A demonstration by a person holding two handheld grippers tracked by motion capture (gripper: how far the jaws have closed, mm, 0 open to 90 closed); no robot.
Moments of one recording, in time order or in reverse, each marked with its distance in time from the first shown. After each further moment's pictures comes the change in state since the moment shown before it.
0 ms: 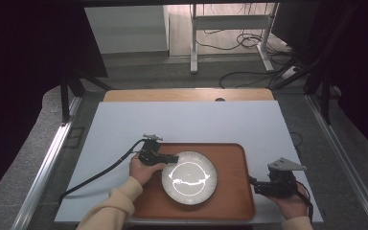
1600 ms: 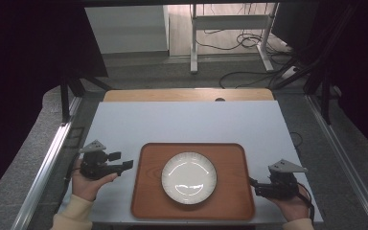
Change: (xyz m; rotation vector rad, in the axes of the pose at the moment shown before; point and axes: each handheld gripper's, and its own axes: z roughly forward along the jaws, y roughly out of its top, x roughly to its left) left arm 0.003 -0.070 -0.156 -0.208 0.292 0.090; right arm 0.001 -0.003 -0.003 0.002 0.003 -0.016
